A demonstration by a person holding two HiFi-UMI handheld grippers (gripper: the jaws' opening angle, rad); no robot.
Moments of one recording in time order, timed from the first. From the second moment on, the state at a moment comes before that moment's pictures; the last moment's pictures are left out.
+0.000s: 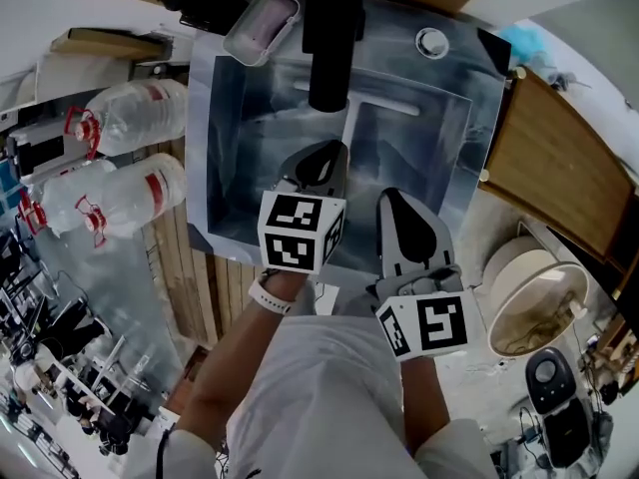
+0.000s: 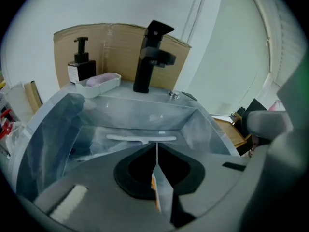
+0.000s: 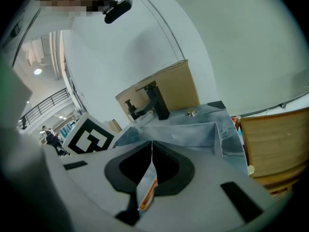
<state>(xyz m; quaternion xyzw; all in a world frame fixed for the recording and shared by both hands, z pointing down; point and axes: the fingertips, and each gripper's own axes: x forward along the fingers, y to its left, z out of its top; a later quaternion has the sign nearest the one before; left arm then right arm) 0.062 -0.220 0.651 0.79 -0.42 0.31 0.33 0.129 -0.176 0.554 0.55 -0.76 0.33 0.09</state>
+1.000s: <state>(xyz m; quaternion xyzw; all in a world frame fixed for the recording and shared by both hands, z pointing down) 0.073 -0.223 0.763 0.75 -0.41 0.39 0.35 0.152 -0.172 0.602 0.56 -0.74 0.37 0.11</state>
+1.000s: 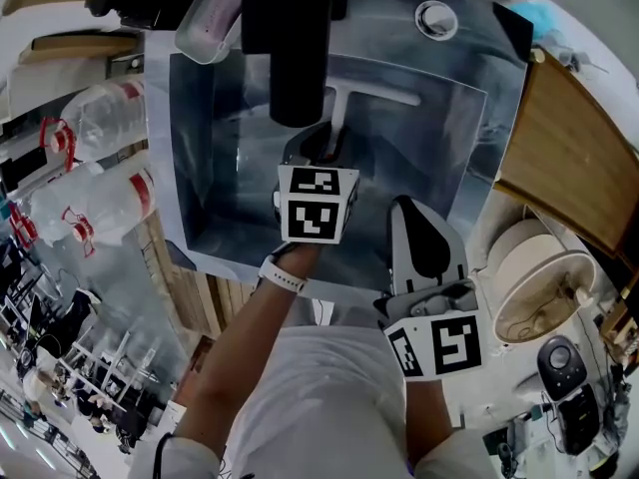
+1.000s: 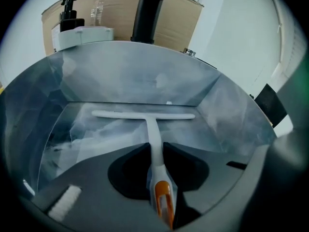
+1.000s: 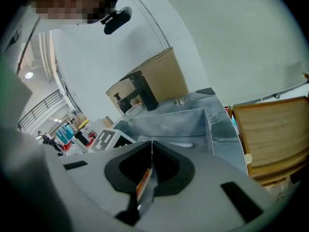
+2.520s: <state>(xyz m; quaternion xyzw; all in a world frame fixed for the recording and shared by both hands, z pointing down) -0.034 -0.181 0.524 0.82 -0.46 0.24 0.25 0.101 -0.114 0.462 0.59 -0.76 0.26 0.09</state>
